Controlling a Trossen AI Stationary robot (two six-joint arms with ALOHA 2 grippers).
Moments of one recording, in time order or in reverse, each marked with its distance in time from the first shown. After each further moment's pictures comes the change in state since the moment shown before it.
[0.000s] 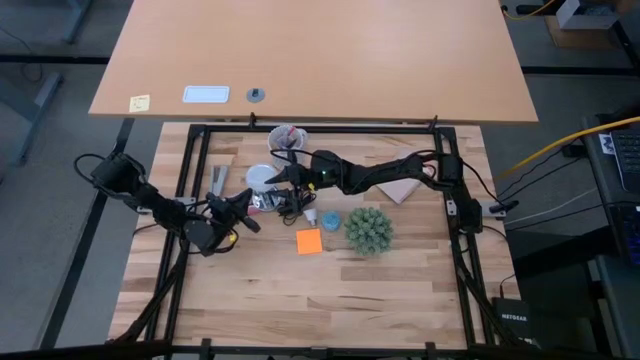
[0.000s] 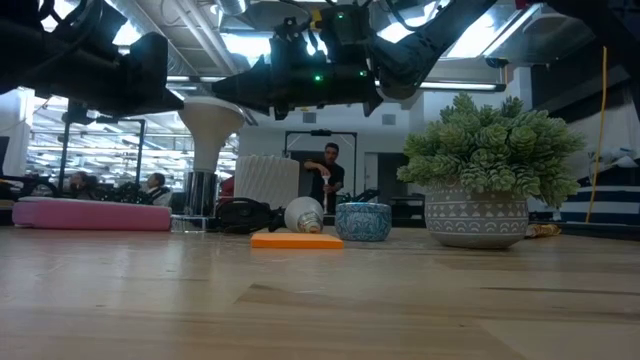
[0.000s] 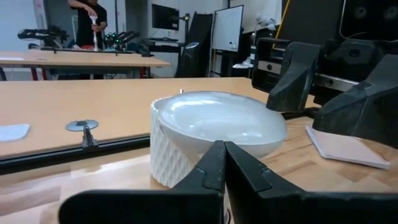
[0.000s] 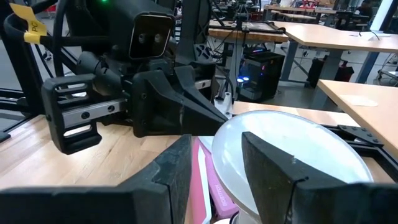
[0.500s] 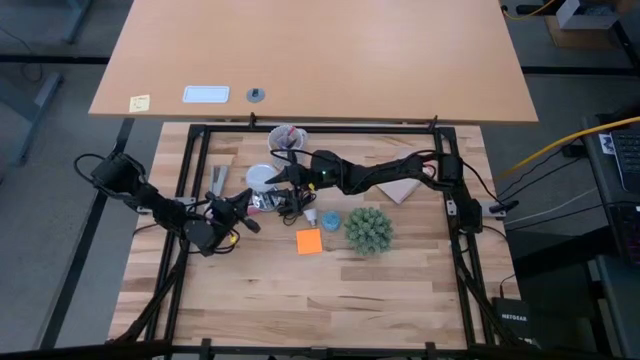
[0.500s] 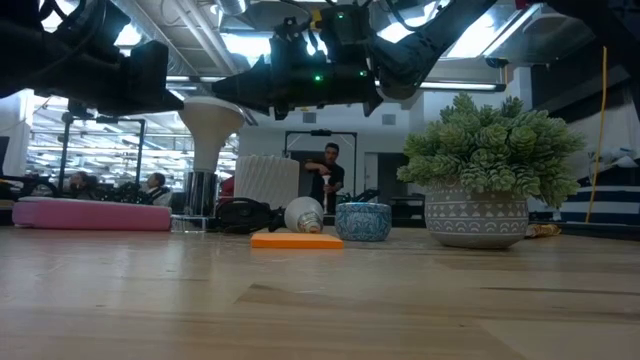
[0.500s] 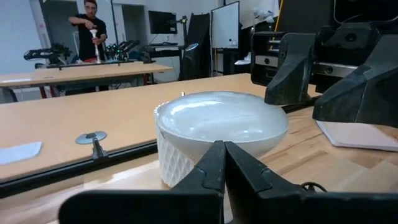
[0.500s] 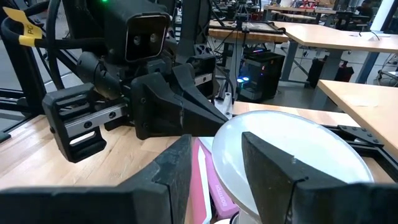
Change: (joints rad) left arm 0.001 0.000 -0.001 0.000 0.001 0.099; right arm 0.000 0.000 0.000 0.002 0.000 0.000
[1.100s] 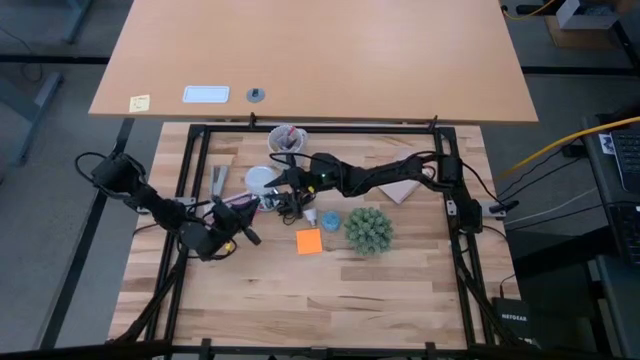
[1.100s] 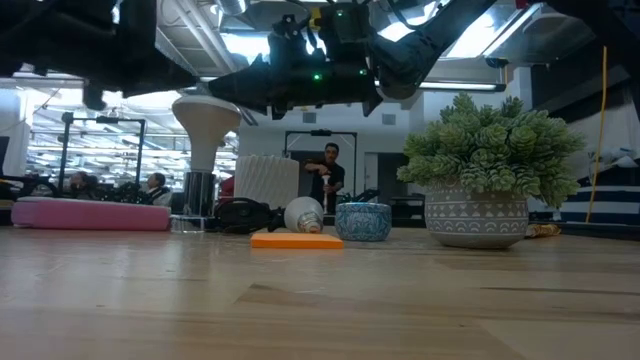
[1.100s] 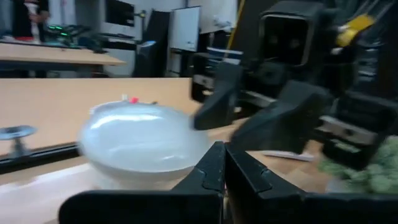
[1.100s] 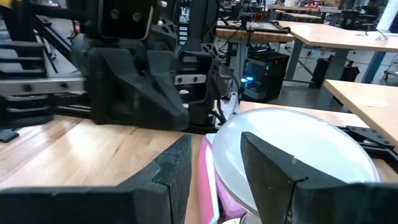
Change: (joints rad) left arm -0.057 -0.002 0.061 0.070 0.149 -0.027; right arm 0.001 0.001 0.000 0.000 0.011 0.000
